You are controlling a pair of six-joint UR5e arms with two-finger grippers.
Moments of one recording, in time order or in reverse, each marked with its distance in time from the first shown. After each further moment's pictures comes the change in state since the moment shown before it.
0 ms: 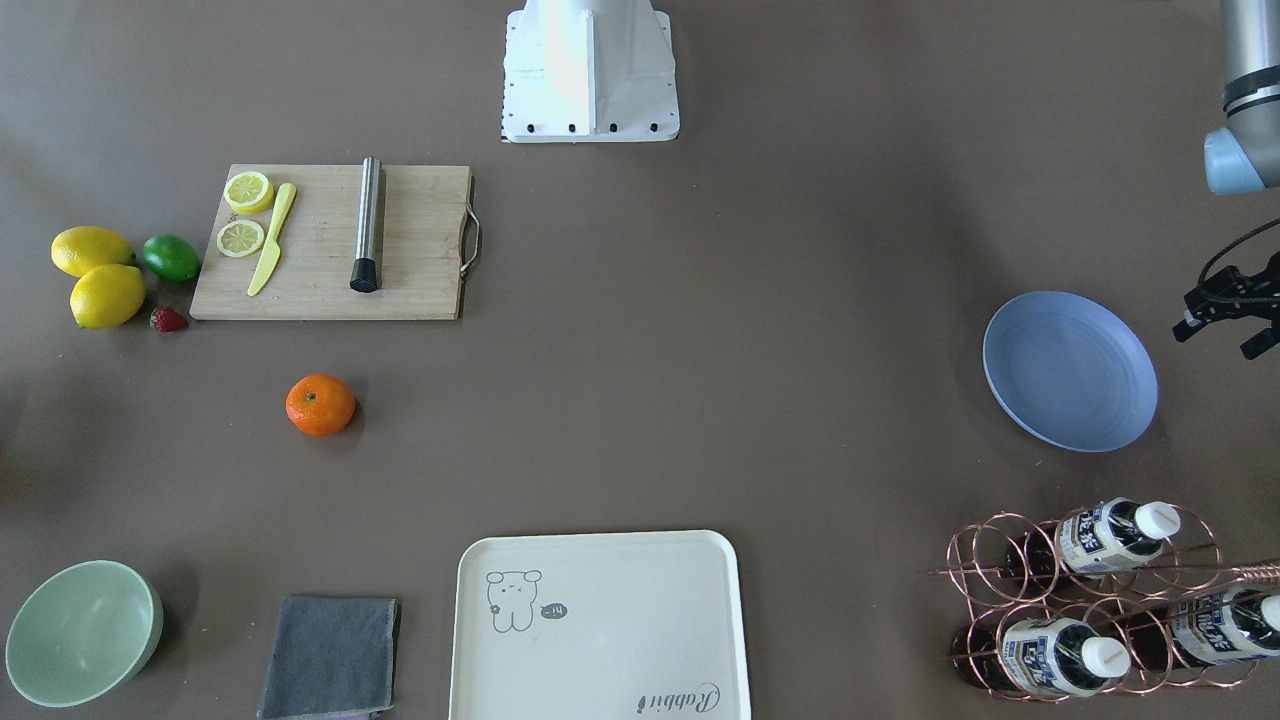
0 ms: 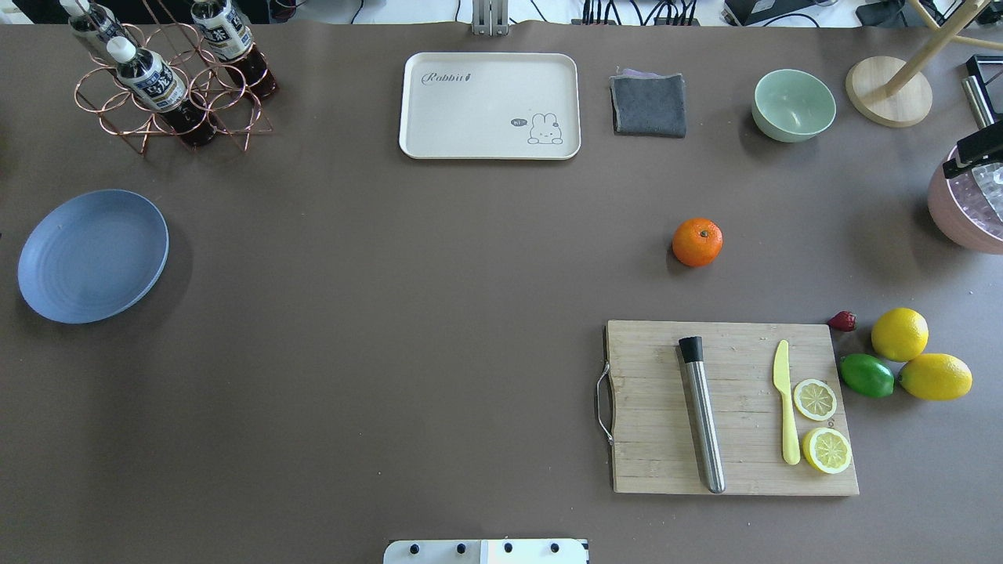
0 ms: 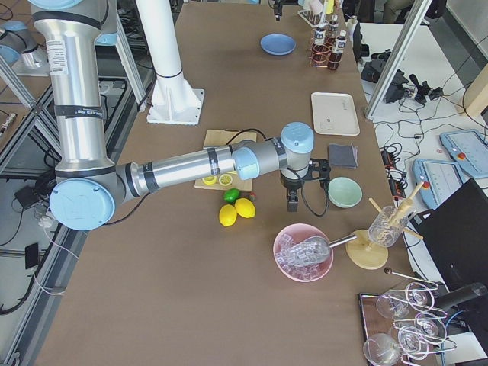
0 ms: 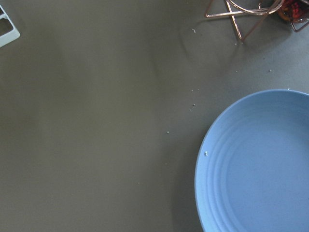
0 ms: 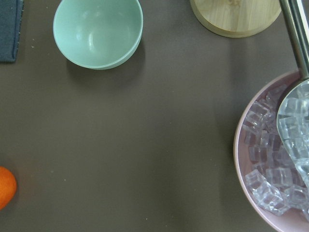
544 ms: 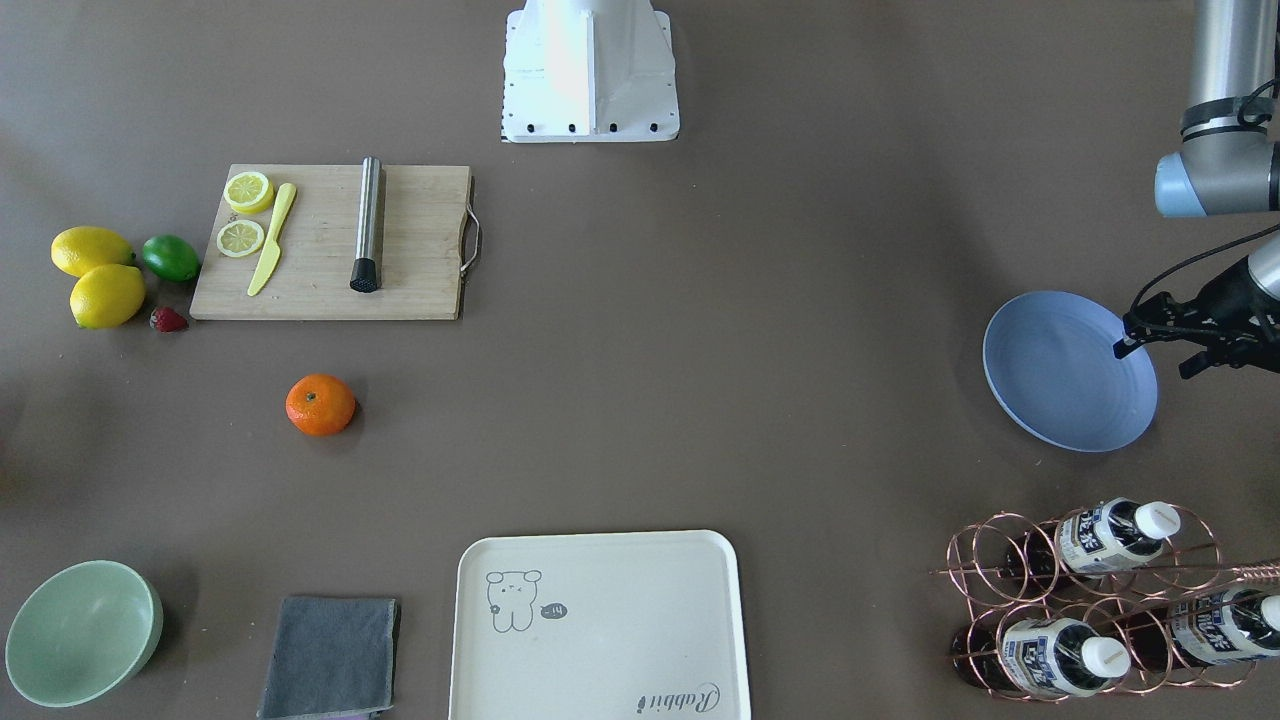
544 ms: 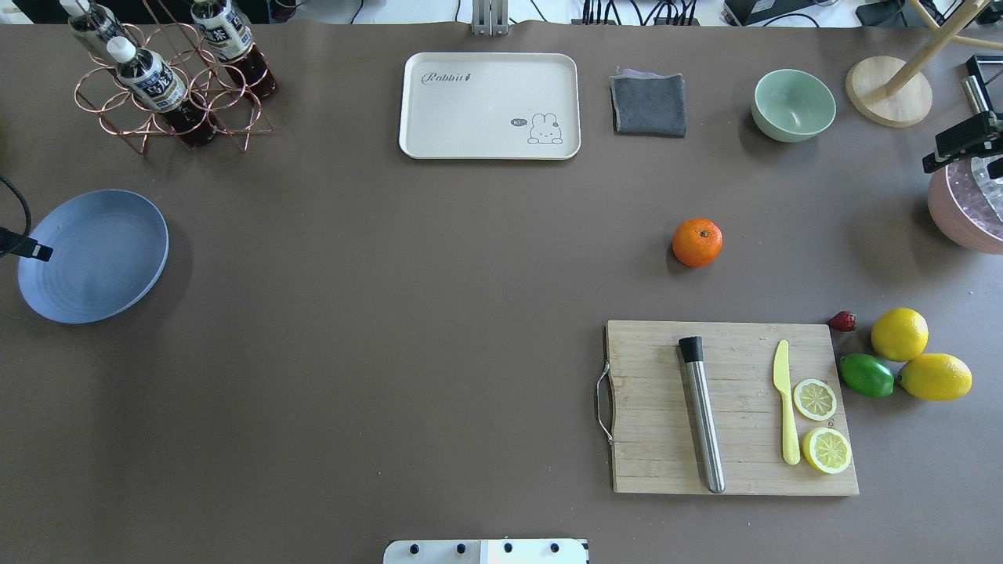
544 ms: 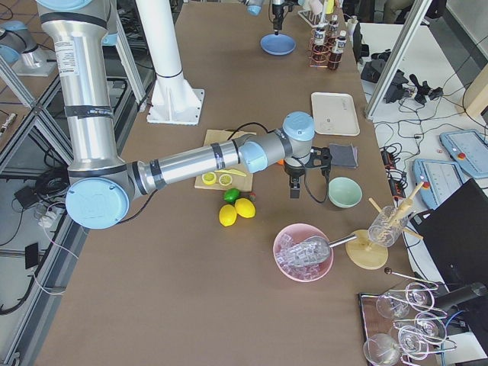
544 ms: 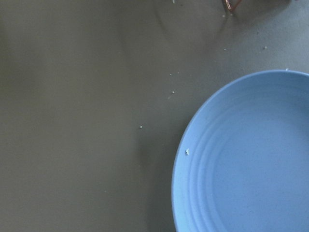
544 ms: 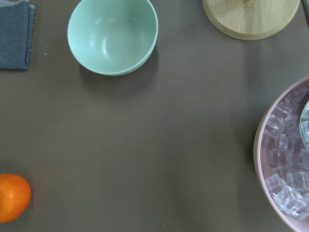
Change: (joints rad) left arm 0.103 -0.044 0.040 -0.001 0.043 -0.001; right arm -0.018 0.016 0.001 0.010 -0.008 0.048
